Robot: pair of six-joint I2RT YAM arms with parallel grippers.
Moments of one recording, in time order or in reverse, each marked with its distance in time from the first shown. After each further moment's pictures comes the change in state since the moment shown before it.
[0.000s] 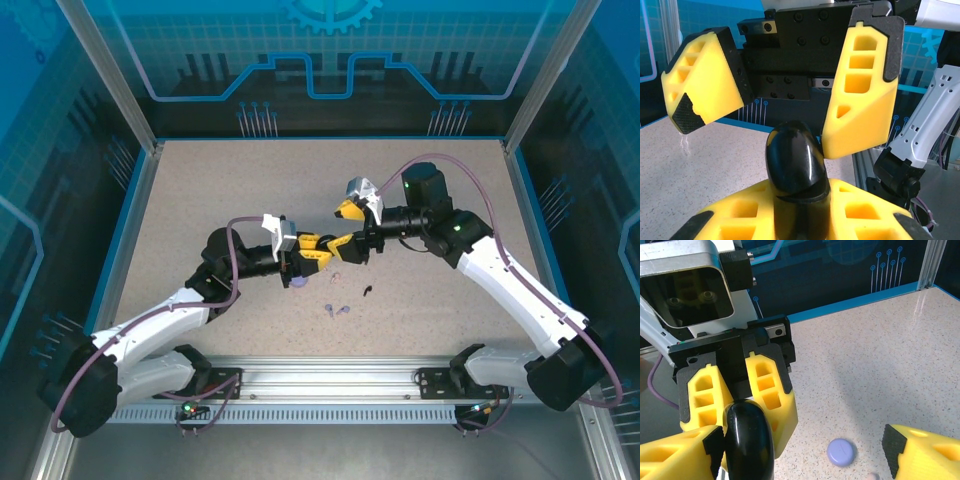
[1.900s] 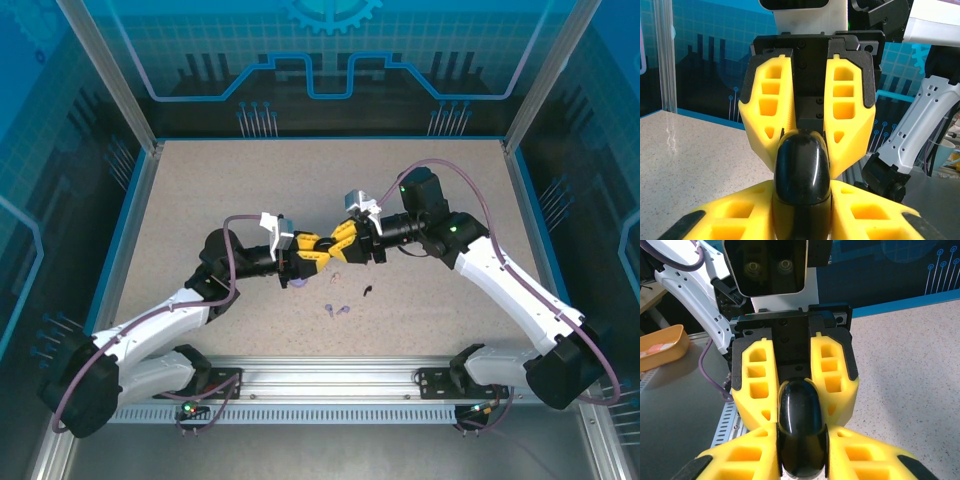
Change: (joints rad) left arm 0.012 0.000 -0.013 0.042 0.030 -0.081; right arm 0.002 0.009 -0.032 -0.031 -0.195 -0.087
